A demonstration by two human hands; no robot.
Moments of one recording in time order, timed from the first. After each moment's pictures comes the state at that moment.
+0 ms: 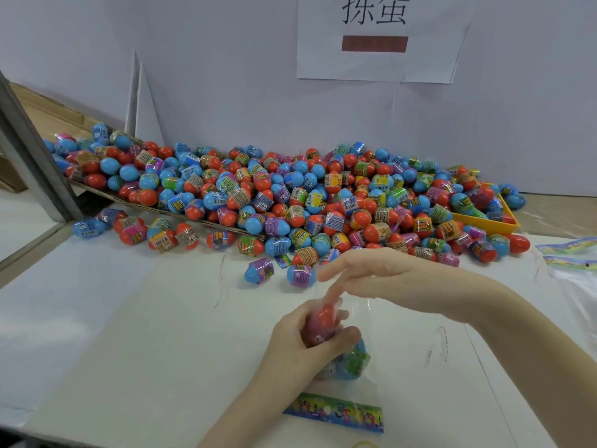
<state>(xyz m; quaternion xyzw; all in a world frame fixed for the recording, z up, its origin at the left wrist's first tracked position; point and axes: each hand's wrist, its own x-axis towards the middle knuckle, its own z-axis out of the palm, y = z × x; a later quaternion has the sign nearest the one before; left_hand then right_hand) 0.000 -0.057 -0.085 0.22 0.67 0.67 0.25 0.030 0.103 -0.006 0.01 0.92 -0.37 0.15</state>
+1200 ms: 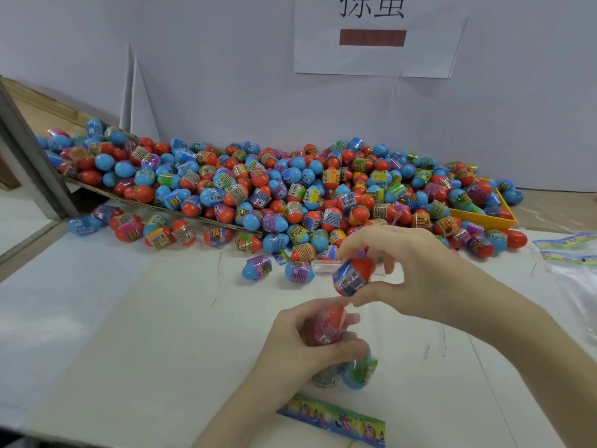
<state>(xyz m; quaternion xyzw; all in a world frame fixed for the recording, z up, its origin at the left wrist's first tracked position) 0.002 -0.060 -0.076 0.24 0.61 0.69 0.30 0.047 0.095 0.015 -0.09 0.97 -0.22 -0.08</state>
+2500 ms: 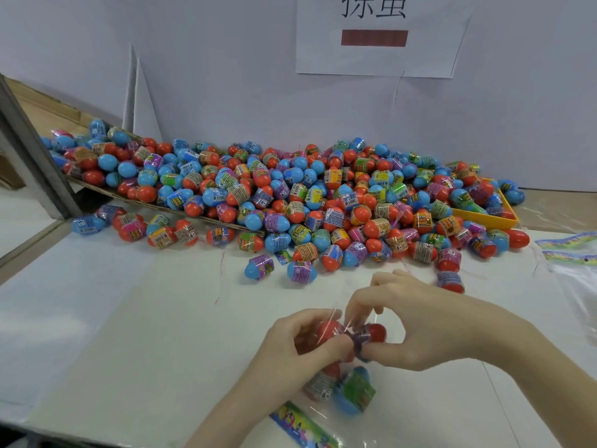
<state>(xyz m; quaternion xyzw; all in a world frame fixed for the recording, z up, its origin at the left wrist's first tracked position) 0.000 -0.071 -0.085 0.26 0.69 0.61 0.28 0.062 0.097 -0.010 -0.06 0.98 -0.14 0.14</state>
